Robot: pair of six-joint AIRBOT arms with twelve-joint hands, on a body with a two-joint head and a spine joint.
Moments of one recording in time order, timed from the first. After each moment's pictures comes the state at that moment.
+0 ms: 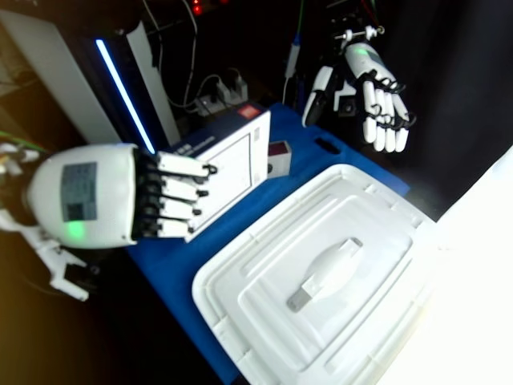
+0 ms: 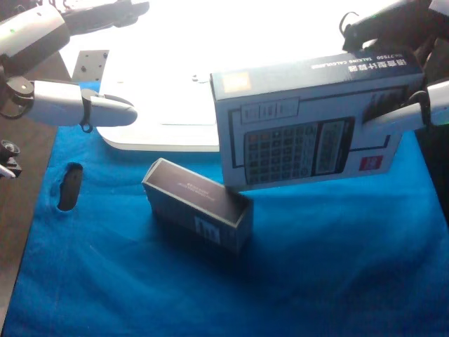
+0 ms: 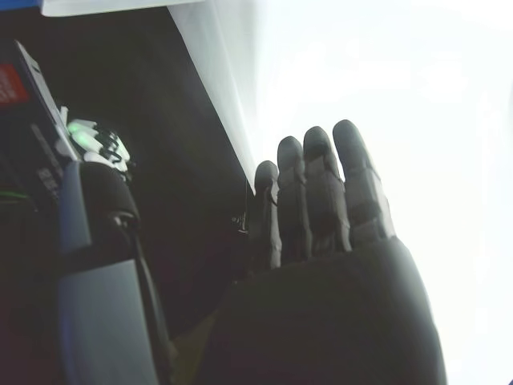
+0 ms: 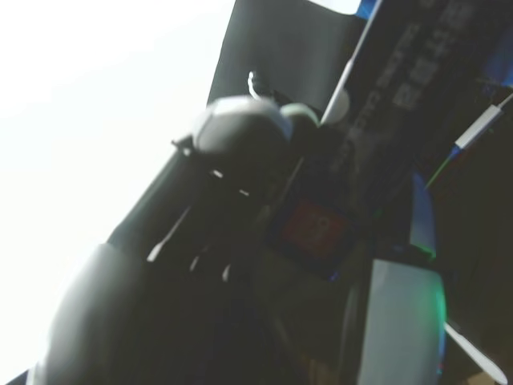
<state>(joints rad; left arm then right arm) 0.77 -0.99 1.35 0.11 -0.86 0.51 -0.66 -0.94 1.28 -0.42 0.86 -0.08</state>
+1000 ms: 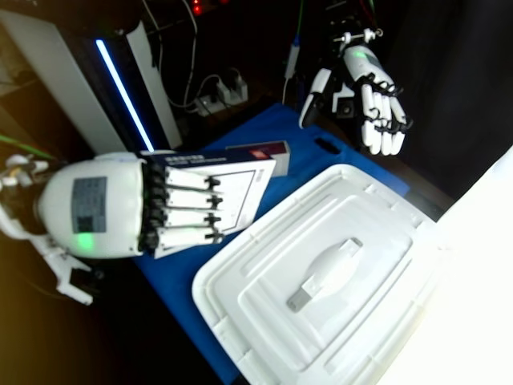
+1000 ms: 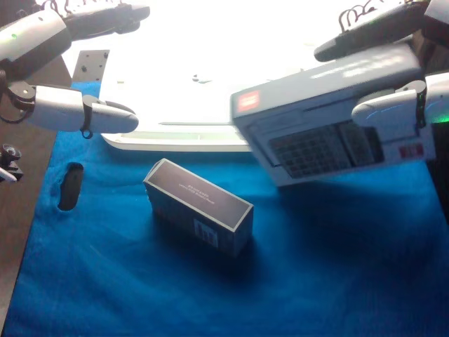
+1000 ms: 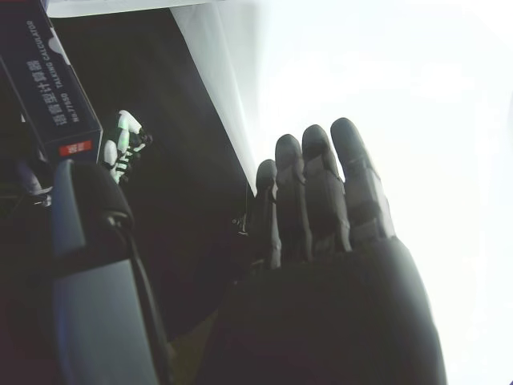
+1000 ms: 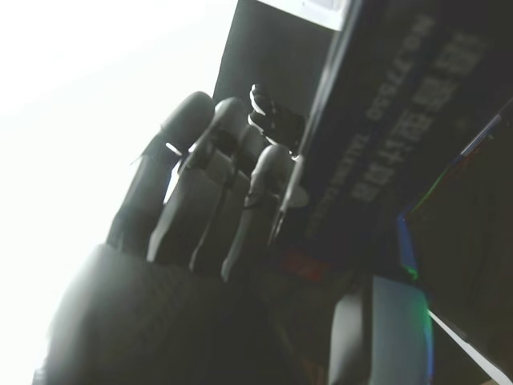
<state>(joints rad) 0.78 -0.99 1.35 0.11 -0.87 0.51 -0.68 -0.96 1.30 -0.39 0.86 -0.08</state>
